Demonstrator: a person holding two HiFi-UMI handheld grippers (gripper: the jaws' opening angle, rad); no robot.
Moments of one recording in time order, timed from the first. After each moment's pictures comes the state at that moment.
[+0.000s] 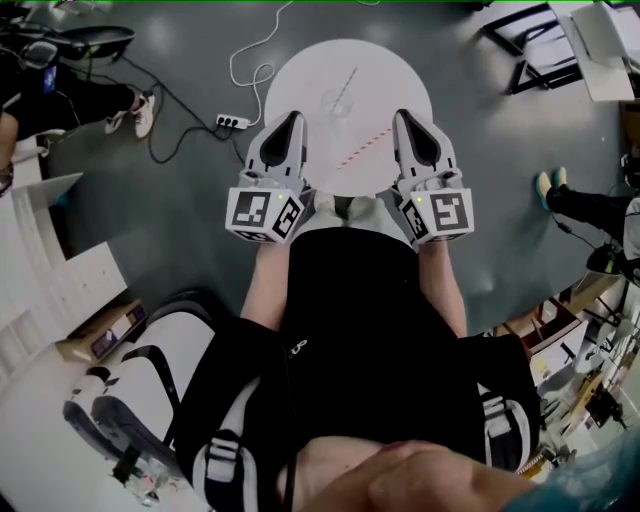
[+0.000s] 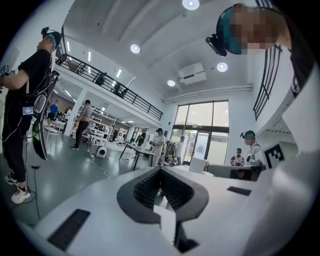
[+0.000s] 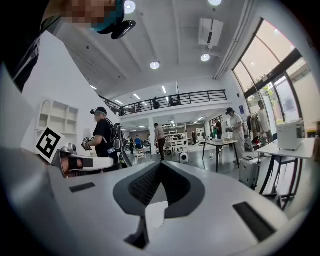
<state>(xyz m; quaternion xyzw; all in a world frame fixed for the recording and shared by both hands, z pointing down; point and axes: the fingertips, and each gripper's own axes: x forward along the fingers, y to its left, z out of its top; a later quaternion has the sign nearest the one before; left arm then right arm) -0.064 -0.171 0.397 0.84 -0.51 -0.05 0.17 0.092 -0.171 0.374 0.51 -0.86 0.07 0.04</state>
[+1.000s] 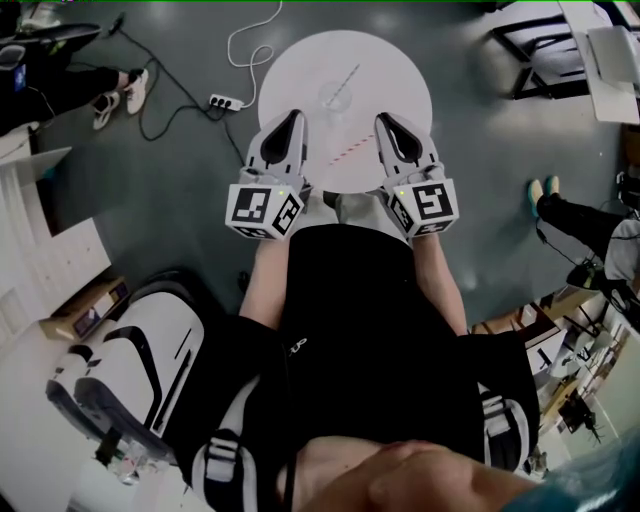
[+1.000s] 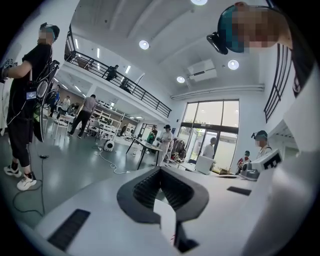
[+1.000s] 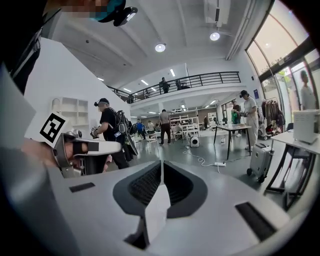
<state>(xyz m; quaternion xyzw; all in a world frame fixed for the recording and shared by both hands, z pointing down) -0.058 -0.183 0.429 0.82 -0.54 -0.05 0.21 0.073 -0.187 0.438 0.43 -0.89 0.12 0.12</state>
